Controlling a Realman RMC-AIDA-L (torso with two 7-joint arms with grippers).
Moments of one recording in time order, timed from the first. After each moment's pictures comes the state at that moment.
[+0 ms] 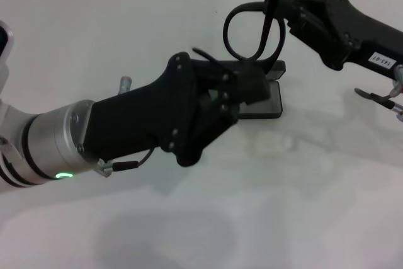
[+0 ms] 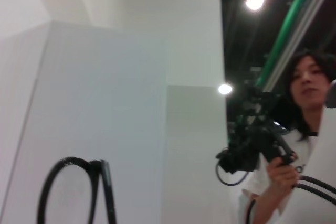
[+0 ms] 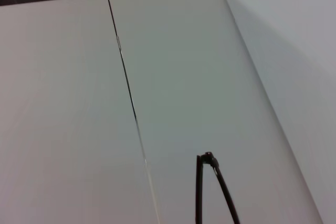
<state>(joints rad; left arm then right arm) -0.57 -2.10 1.48 0.30 0.91 1.96 -0.92 0.61 2.03 -1.21 -0.35 -1.01 -1.79 1.16</state>
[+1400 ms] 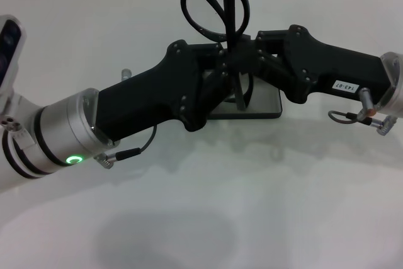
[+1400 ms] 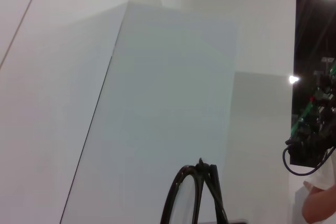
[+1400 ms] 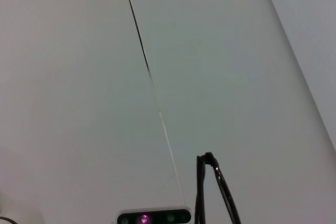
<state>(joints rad) -0.57 -2.10 1.48 0.27 0.85 1.82 -0.98 0.63 2.03 -1.36 -0.38 -1.02 -1.70 1.16</state>
